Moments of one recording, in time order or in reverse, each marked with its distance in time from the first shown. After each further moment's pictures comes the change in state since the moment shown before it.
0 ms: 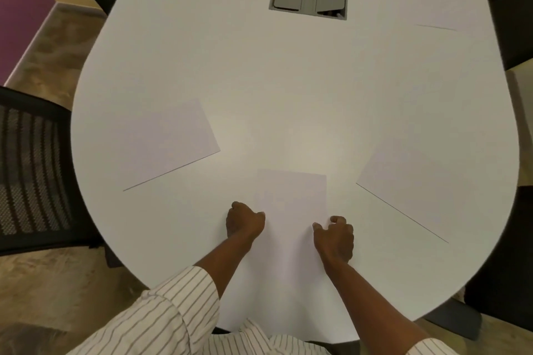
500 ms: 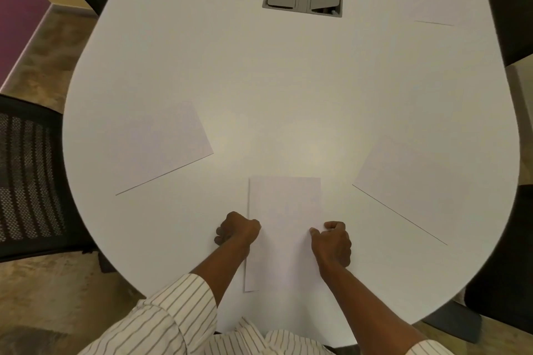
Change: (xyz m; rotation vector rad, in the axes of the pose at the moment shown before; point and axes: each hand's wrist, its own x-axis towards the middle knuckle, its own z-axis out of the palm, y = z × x) left_hand 0.005 -0.002 0.015 0.045 0.010 -0.158; right_hand 0.007 0.007 -0.002 0.053 -0.021 0.068
